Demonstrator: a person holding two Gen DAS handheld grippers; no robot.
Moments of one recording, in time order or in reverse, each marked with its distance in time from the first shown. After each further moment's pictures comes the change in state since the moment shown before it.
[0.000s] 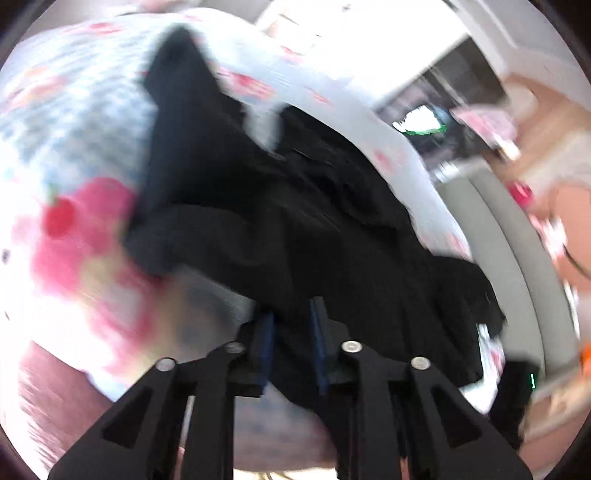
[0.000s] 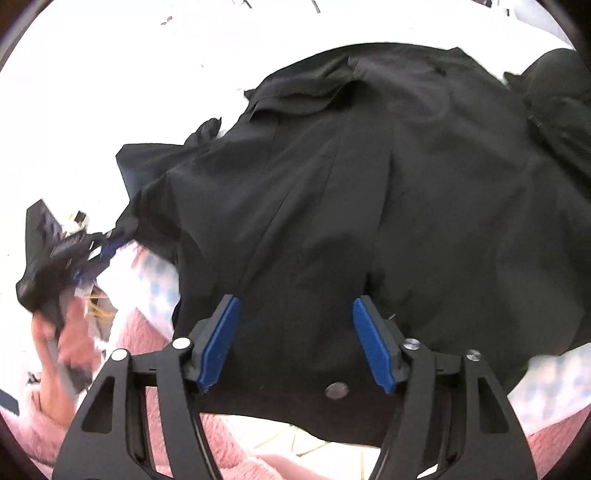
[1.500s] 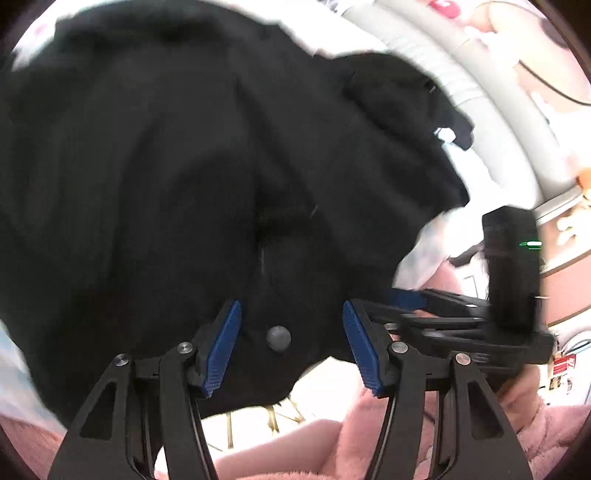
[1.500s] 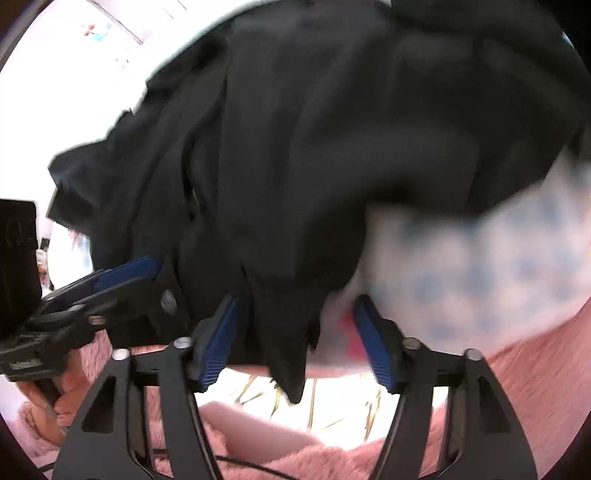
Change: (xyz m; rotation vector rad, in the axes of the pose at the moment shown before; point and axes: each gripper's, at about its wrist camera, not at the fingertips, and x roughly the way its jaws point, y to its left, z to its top) left arm 0.102 -0.136 -0.107 0.371 0.505 -0.128; right arm -0.056 -0.122 -0.068 0.228 0.157 -0.089
